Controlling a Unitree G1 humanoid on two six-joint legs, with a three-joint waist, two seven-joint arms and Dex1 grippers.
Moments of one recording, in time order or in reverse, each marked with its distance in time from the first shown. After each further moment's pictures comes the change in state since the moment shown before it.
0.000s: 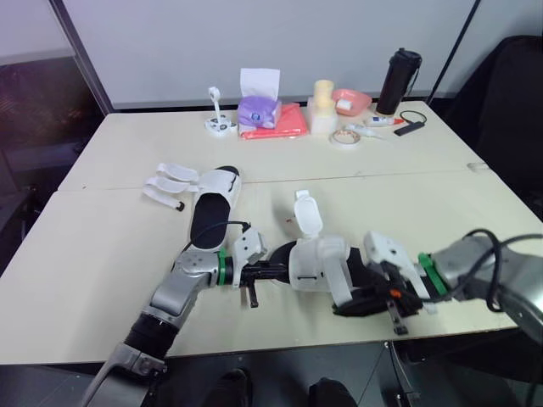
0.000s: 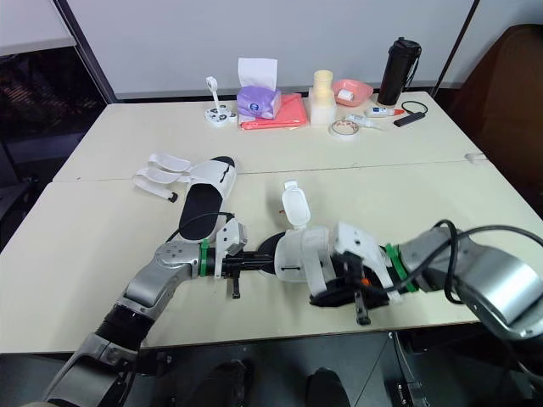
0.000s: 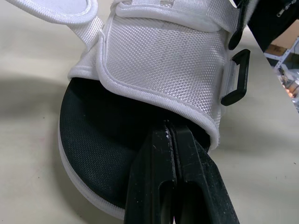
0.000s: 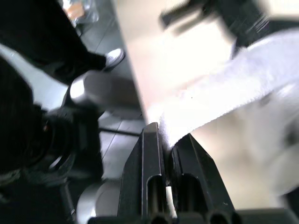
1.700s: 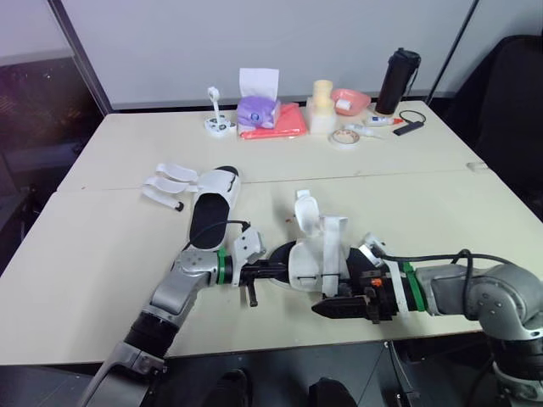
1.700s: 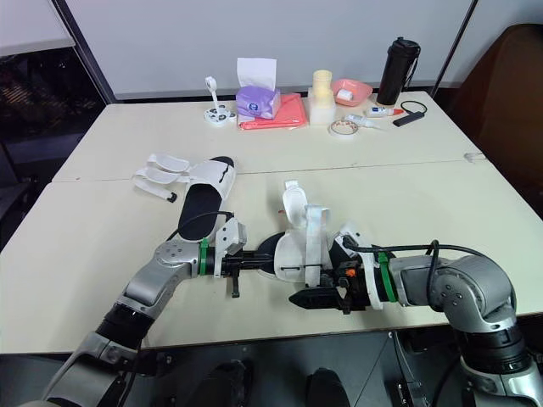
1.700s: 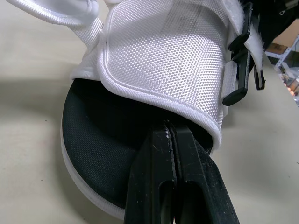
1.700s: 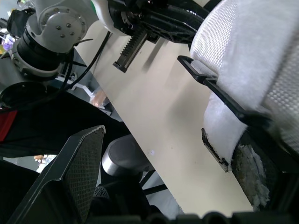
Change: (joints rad) left arm -0.004 0.007 -0.002 0.009 0.000 -0.018 -0.006; right arm 0.139 0.359 -0.225 0.143 0.198 0.411 -0.317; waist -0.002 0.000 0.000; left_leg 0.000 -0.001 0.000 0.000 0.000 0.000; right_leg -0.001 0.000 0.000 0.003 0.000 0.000
